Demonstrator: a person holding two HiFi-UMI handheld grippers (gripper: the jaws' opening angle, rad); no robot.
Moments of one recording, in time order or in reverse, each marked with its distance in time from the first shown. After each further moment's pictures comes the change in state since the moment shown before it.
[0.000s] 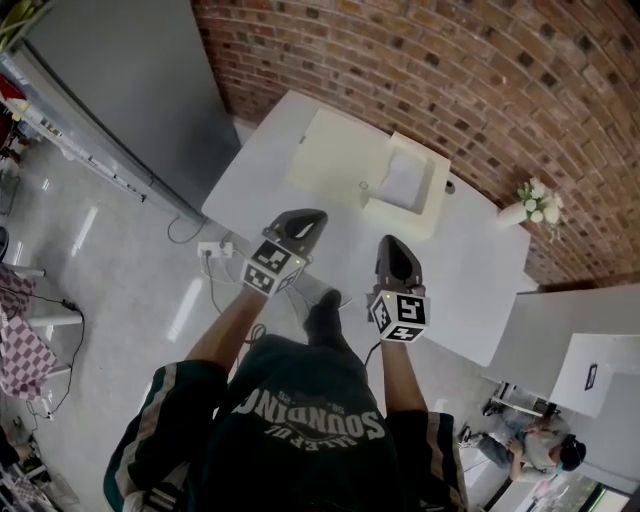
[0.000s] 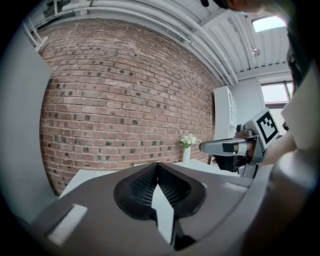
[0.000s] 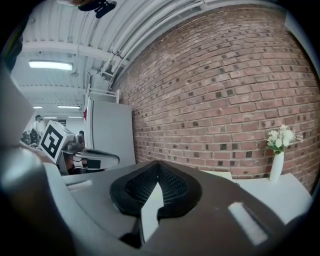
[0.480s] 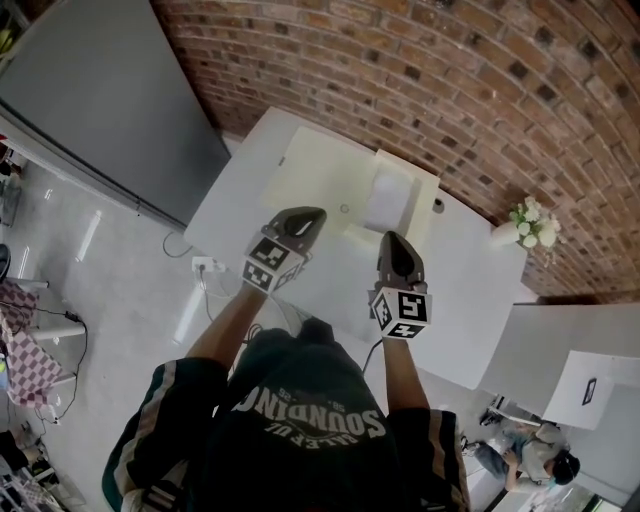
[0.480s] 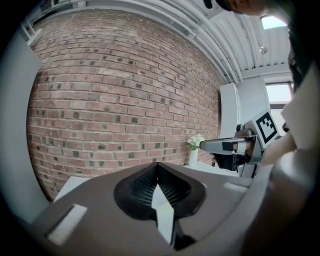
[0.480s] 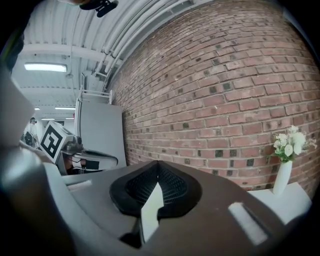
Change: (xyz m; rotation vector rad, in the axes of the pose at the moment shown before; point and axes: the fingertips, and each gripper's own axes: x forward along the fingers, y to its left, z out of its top) left arm 0.113 0.034 0.035 -0.009 0.028 -0.007; right arm 0.073 -0.097 0.034 0.016 -0.005 -0.009
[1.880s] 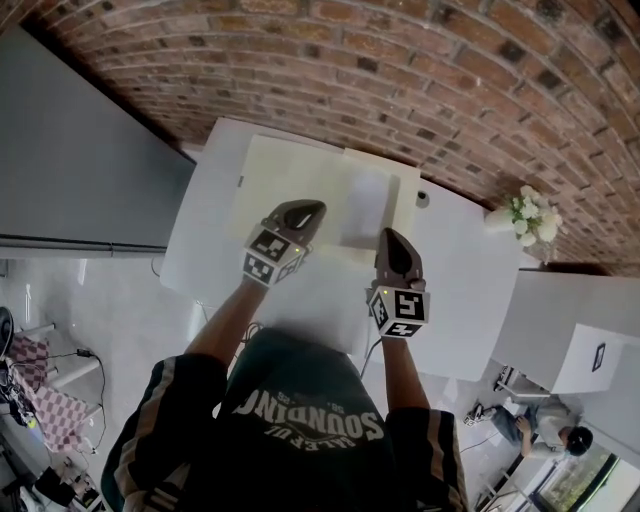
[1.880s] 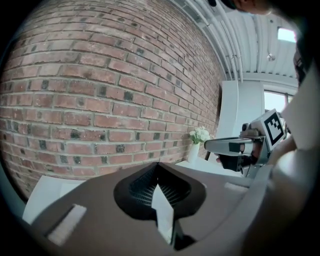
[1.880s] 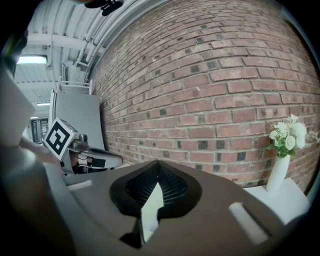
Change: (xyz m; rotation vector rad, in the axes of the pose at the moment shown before) left arm 0.157 0.038 -0.014 -0.051 0.127 -0.154; right arm 0.077 -0.102 -0.022 0.051 0.100 -0.147
